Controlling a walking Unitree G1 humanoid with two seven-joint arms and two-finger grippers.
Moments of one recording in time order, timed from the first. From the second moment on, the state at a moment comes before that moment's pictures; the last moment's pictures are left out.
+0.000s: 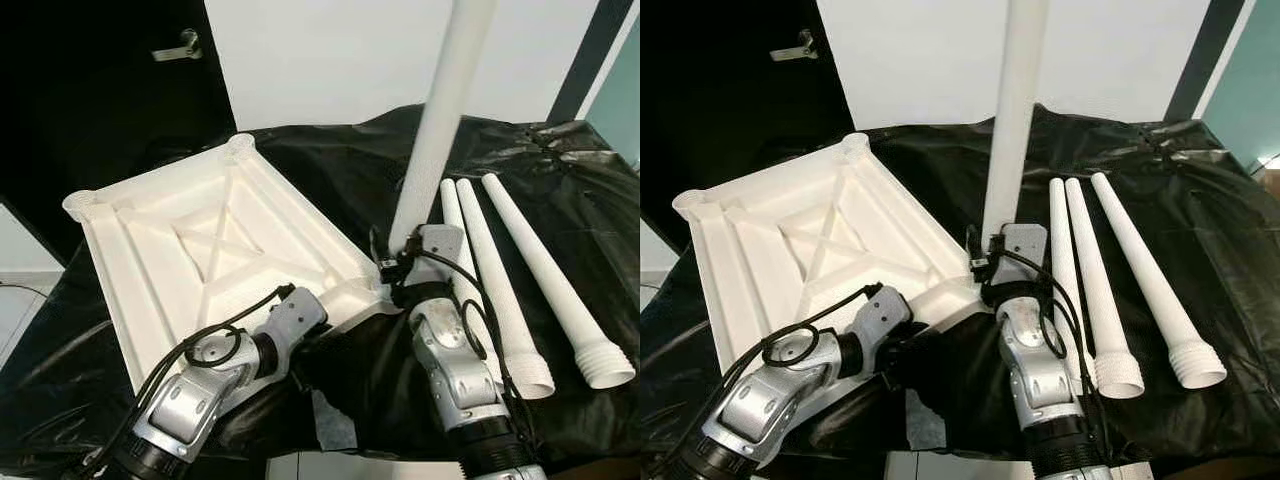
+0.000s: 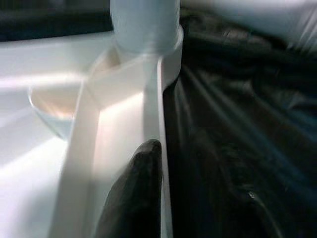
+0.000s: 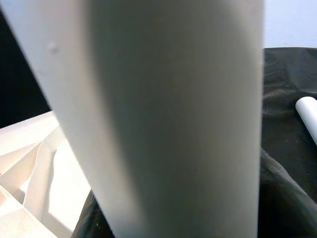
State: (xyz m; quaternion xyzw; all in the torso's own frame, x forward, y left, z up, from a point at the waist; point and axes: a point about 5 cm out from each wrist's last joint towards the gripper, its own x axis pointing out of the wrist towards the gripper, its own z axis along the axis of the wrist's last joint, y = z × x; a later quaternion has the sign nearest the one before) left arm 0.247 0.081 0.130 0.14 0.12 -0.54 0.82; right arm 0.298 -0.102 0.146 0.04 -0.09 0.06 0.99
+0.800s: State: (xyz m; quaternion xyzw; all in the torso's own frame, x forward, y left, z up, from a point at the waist) left arm 0.258 0.075 0.179 0.06 0.04 -0.56 0.83; right arm 0.290 -0.113 0.141 0.09 -0.10 0.07 0.99
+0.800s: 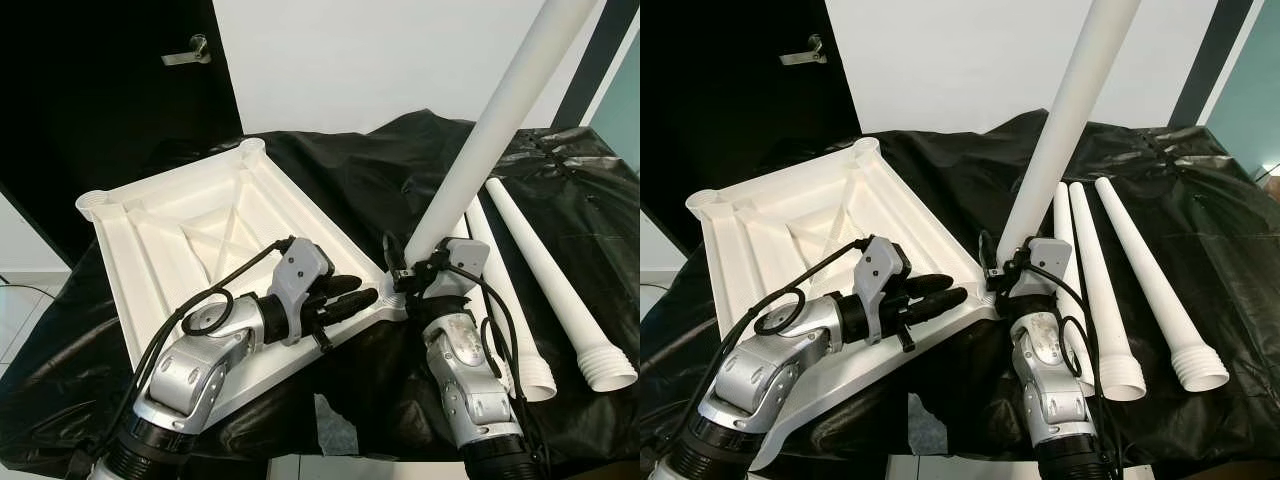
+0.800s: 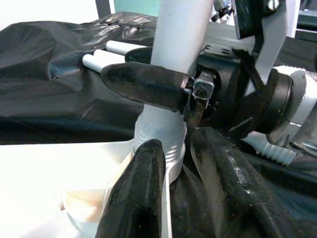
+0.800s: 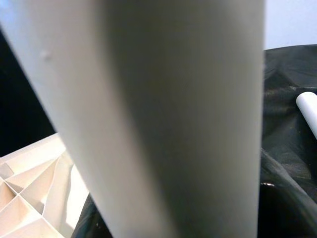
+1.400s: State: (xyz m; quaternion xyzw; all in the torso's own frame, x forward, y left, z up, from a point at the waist) left arm 0.258 0.075 0.180 0.05 0.04 -0.55 0.83; right arm 0.314 -0.113 0.146 0.07 -0.03 0.09 0.99
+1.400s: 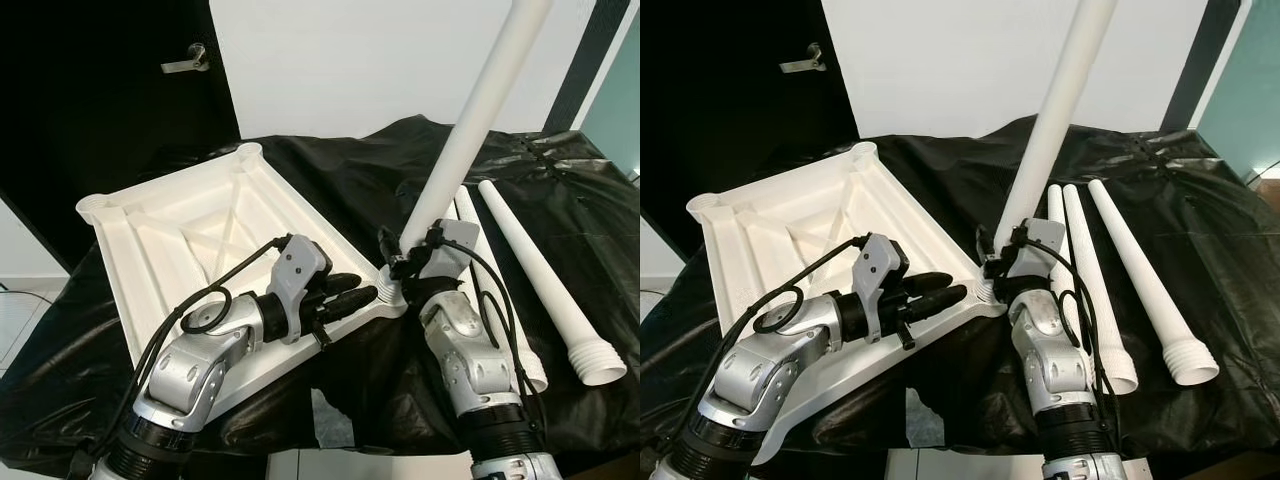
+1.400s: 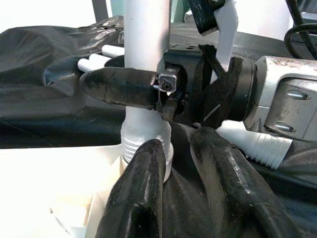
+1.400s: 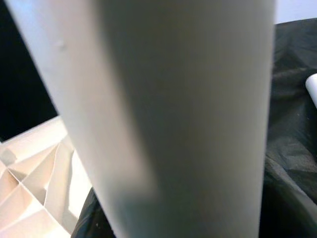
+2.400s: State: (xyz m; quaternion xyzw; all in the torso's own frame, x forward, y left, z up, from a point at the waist) left arm 0.261 0.079 0.182 0.05 0.04 -0.54 0.84; right arm 0.295 -0.114 0.127 -0.06 -0.08 0.15 0.98
